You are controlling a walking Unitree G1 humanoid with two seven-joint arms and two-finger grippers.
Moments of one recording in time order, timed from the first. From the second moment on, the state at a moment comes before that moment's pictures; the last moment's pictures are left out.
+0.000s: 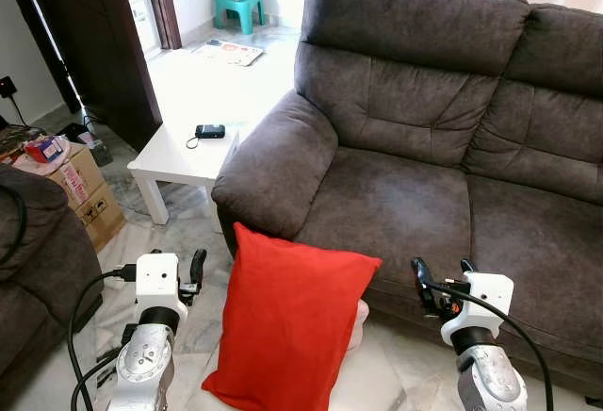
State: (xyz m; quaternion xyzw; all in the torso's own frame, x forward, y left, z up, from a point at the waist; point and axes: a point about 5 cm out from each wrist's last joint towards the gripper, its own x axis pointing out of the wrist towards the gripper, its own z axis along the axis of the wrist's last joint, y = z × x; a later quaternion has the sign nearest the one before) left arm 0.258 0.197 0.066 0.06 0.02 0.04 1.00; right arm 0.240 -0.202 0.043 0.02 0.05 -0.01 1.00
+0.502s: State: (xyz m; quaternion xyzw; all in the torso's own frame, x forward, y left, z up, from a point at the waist) left arm 0.258 0.202 0.066 0.06 0.02 0.05 1.00; right arm 0.245 -0.194 0.045 0.02 0.04 0.01 1.00
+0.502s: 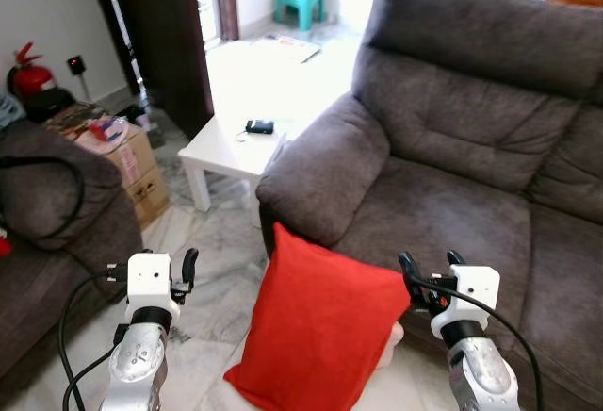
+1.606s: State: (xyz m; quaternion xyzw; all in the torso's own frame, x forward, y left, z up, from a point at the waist) left arm 0.258 0.194 0.061 0.06 0.02 0.04 1.00; right arm 0.238 -0.197 0.042 0.01 0.05 0.01 1.00
